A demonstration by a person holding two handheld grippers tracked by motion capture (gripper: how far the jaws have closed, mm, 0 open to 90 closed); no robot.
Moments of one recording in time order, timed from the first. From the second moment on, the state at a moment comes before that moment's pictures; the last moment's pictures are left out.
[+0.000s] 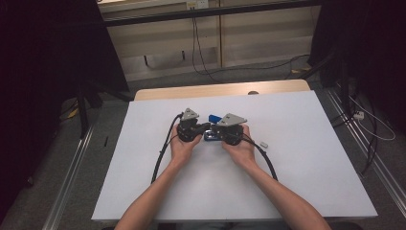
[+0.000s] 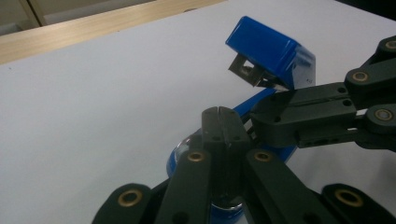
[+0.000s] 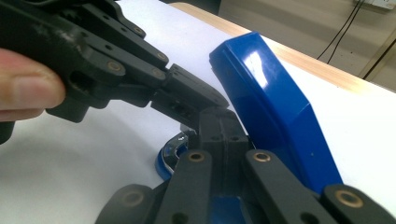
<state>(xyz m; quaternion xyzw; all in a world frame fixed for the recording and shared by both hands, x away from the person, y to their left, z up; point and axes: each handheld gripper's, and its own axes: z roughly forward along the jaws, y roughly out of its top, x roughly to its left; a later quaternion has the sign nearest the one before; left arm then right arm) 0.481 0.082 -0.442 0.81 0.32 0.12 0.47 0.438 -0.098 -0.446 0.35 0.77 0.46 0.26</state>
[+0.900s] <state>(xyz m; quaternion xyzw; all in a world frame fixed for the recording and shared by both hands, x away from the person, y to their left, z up) 0.480 0.085 -0.439 0.82 0.32 0.13 0.46 0.441 -0.099 -0.450 0.36 0.77 0.46 0.25</state>
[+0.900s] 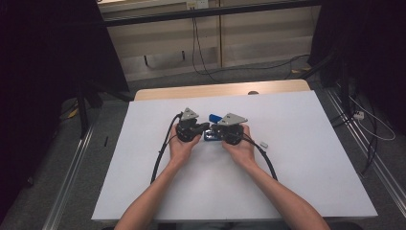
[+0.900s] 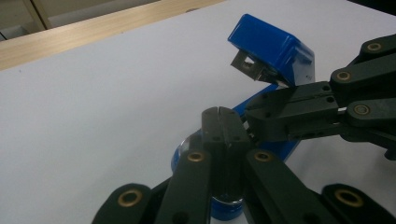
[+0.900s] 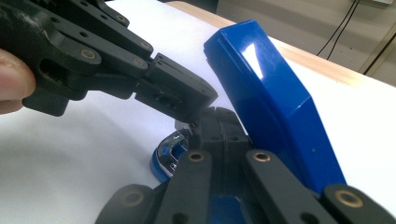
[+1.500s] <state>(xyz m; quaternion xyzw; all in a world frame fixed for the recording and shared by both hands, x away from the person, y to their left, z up) 0.482 0.087 -0.445 0.82 0.32 0.12 0.46 0.444 -0.091 -0.451 0.38 0.76 0.46 0.26</state>
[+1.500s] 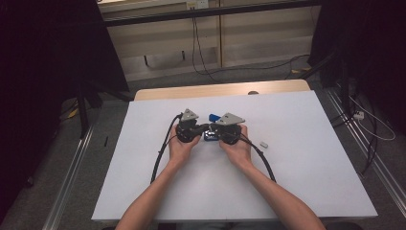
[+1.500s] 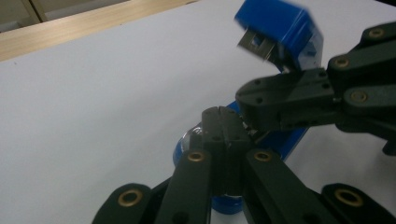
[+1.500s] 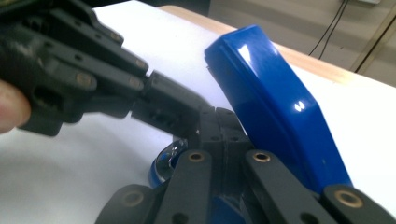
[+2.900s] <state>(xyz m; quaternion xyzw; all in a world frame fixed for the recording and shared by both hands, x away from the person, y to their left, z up) 0.481 0.088 -0.447 0.82 0.31 0.13 0.46 0.445 -0.112 -0.433 0.40 0.73 0.47 0.29</state>
